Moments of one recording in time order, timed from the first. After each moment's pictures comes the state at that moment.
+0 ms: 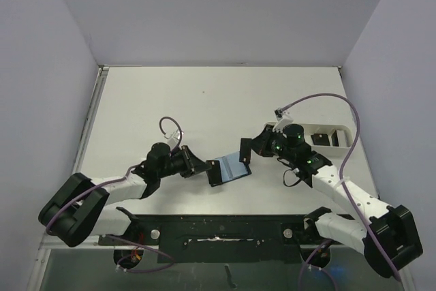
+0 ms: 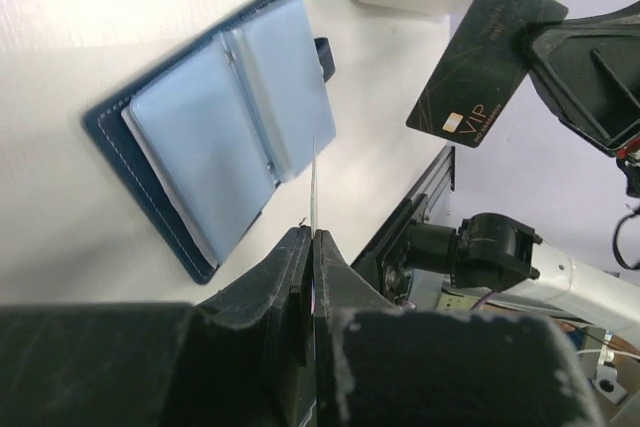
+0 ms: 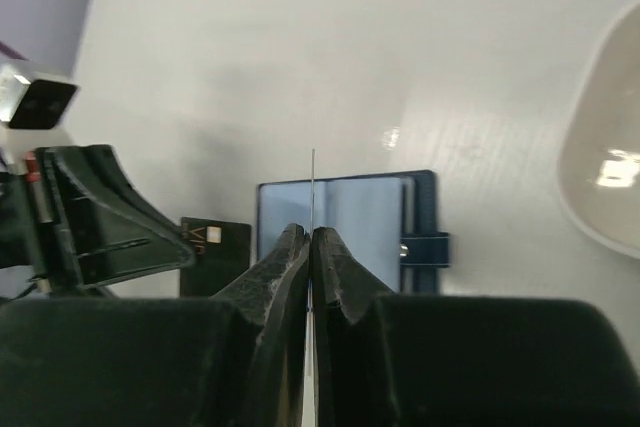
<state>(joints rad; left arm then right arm) -0.59 1.27 0.27 0.59 0.42 -1.10 0.48 1.01 0.53 0.07 -0.25 0.66</state>
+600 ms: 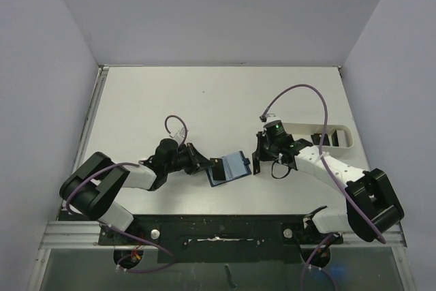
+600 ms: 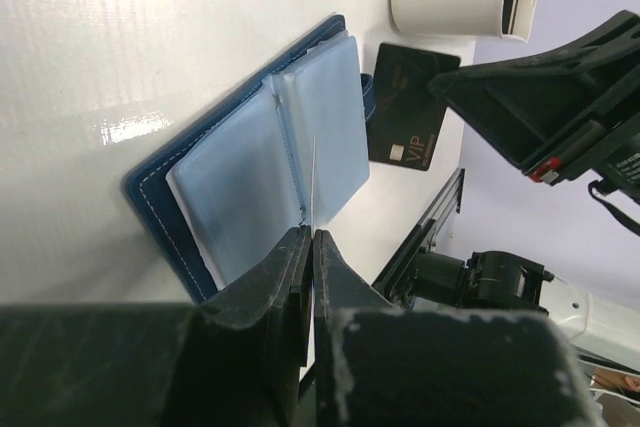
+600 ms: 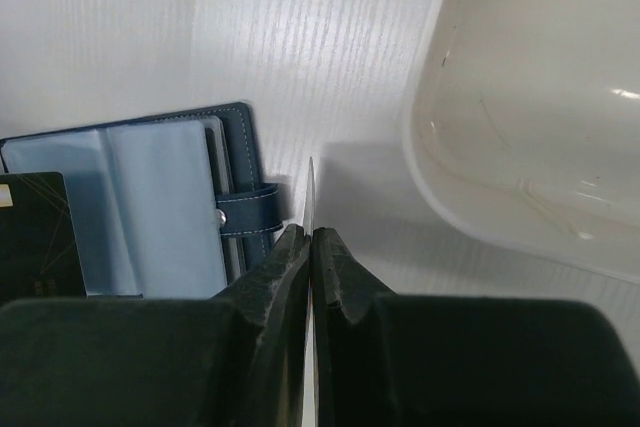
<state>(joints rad) -0.59 1.54 0.37 0.70 0.41 -1.14 0.51 1.31 0.70 -0.27 0.02 0.39</state>
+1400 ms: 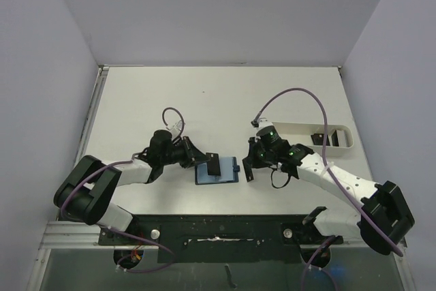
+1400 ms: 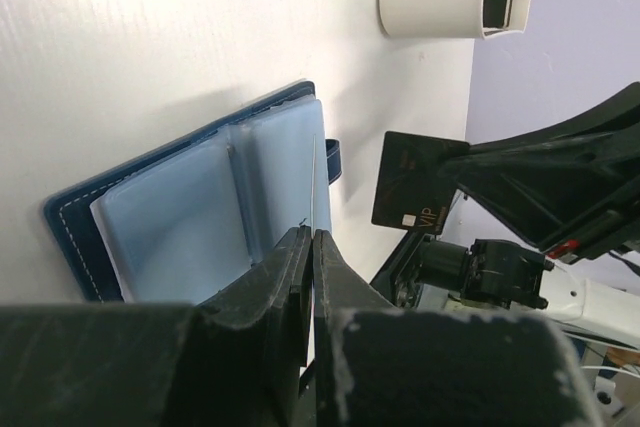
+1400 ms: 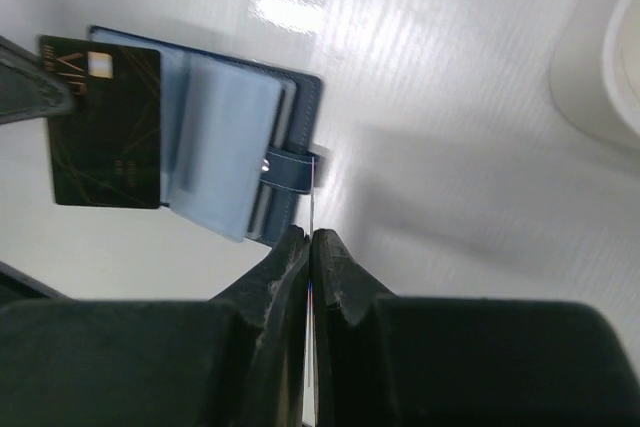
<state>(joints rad) -0.49 1.48 0.43 0.55 0.52 -1.04 0.68 1.22 0.73 -0.41 0.03 0.48</state>
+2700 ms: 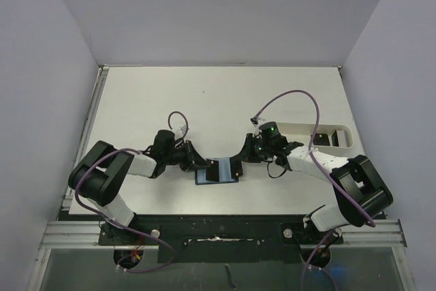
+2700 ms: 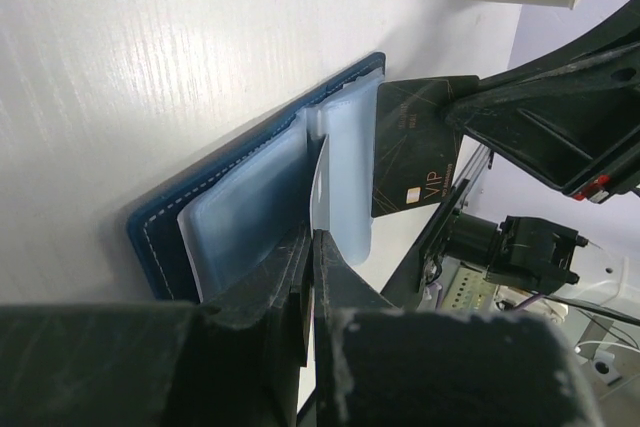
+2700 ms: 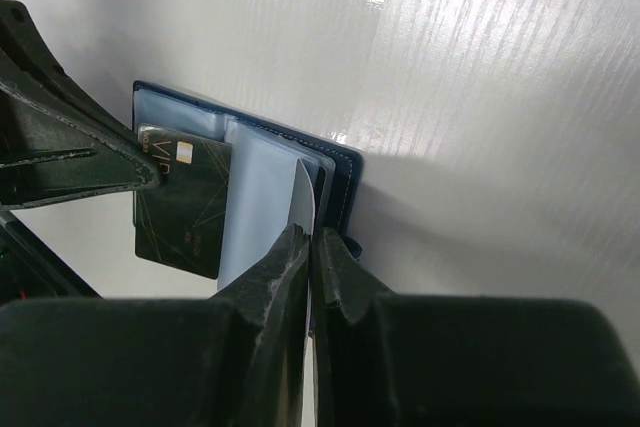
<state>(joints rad) -0.46 1.65 0.47 0.51 0.63 -0.96 0.54 1.45 0.66 0.00 -0.30 0.57</state>
